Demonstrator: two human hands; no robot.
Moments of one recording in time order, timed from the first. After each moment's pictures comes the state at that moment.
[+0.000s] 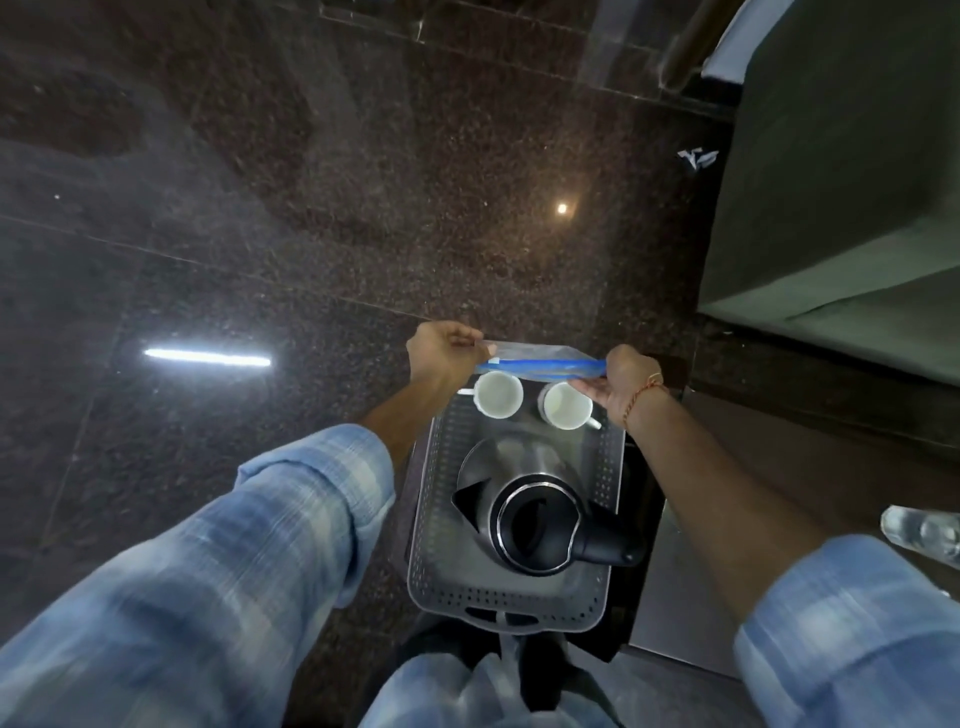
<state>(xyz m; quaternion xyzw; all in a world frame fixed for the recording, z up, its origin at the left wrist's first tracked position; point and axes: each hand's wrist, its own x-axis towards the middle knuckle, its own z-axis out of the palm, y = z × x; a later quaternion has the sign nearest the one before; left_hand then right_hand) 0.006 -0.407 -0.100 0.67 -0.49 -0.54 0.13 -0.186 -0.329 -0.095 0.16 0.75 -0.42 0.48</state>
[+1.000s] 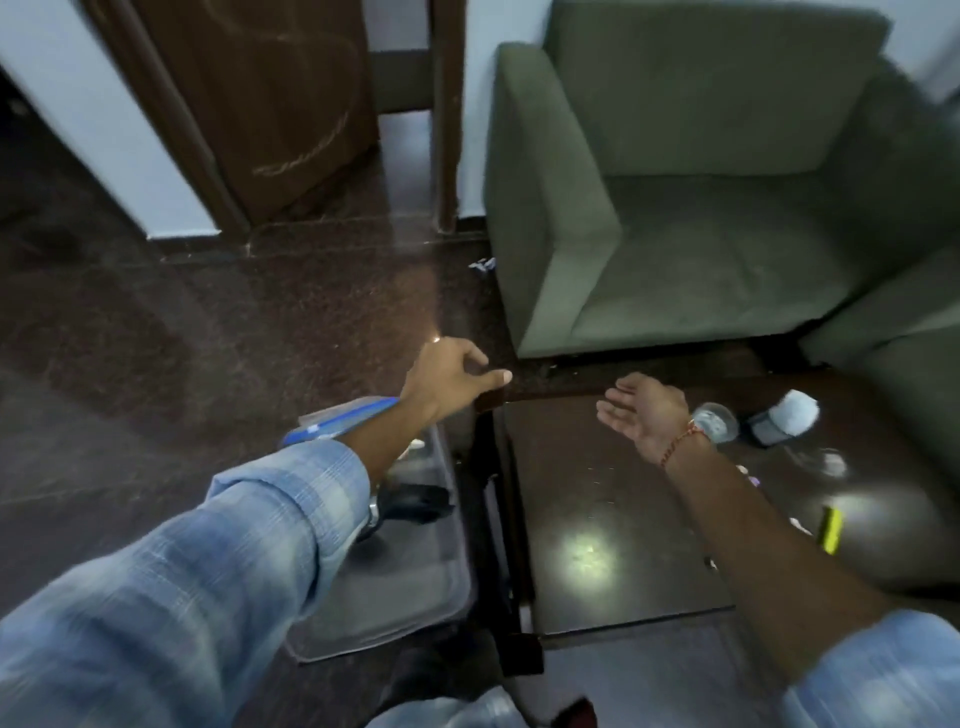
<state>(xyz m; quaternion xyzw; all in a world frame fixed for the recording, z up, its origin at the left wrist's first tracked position) -0.164 -0.236 0.068 0.35 -0.84 -0.41 0.05 -0.332 -0.037 0.068 0.17 0.70 -0.60 0.35</state>
